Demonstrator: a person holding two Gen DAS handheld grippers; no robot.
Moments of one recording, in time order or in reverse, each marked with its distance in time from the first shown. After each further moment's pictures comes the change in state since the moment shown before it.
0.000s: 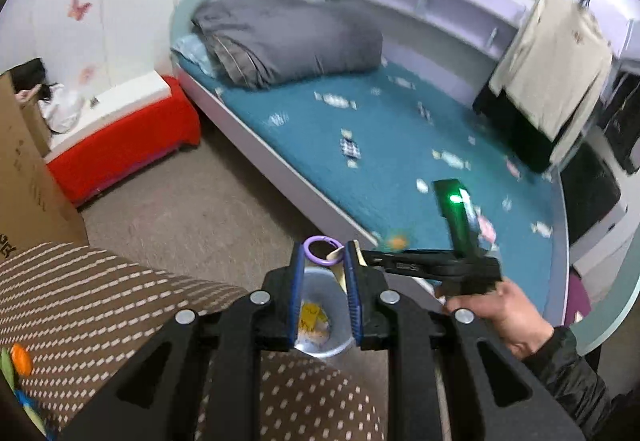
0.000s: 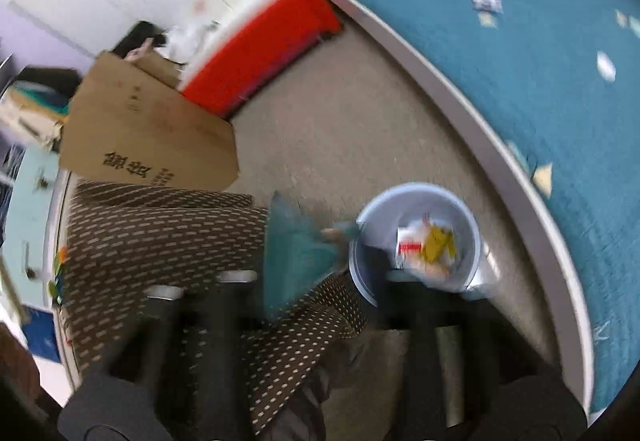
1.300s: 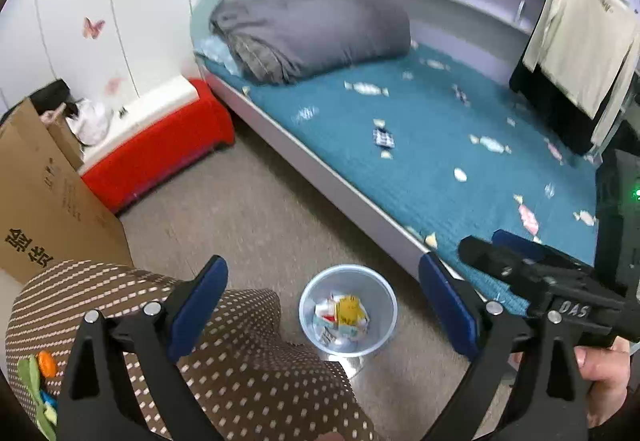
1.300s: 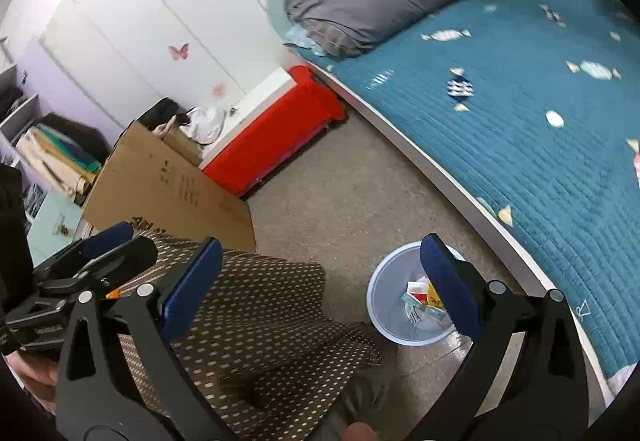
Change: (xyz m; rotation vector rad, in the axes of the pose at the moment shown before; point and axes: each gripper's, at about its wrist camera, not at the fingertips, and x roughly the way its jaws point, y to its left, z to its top) left arm -0.001 -0.031 0.018 0.040 -0.005 0.189; right arm -0.156 0.084 -0.045 -0.059 -0.343 0.019
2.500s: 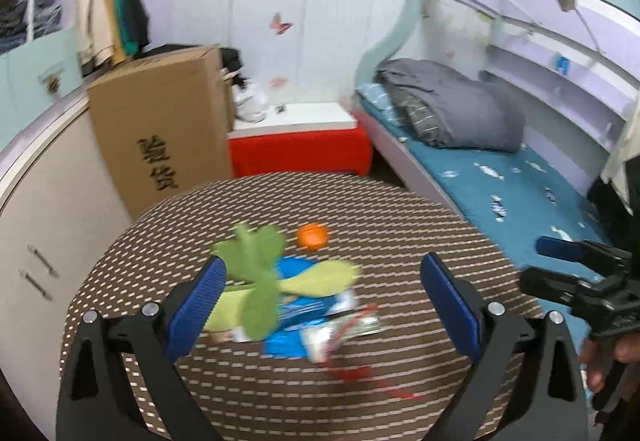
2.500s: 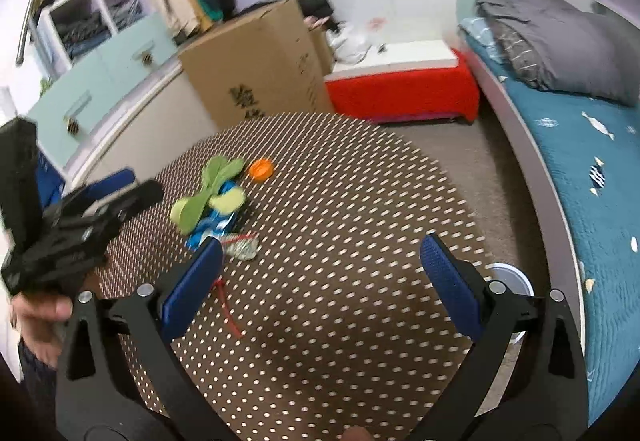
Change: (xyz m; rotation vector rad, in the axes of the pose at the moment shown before) left arm -0.188 0.230 -0.182 -0.375 -0.204 0.291; right arm 0.023 0.273 -0.121 -0.576 0.218 0.178
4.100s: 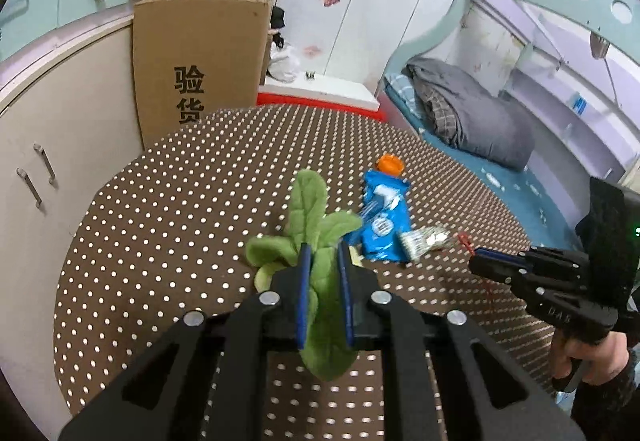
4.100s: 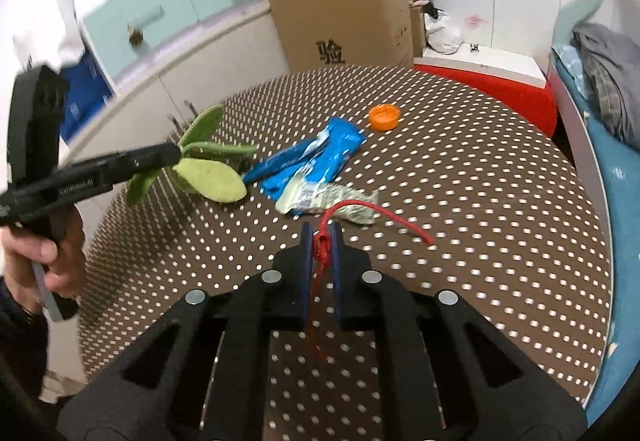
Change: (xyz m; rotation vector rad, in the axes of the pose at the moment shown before) left arm -0.037 0.095 -0.083 -0.214 0.049 -0.066; right arm 0.046 0.065 -0.037 -0.226 0.042 0.183
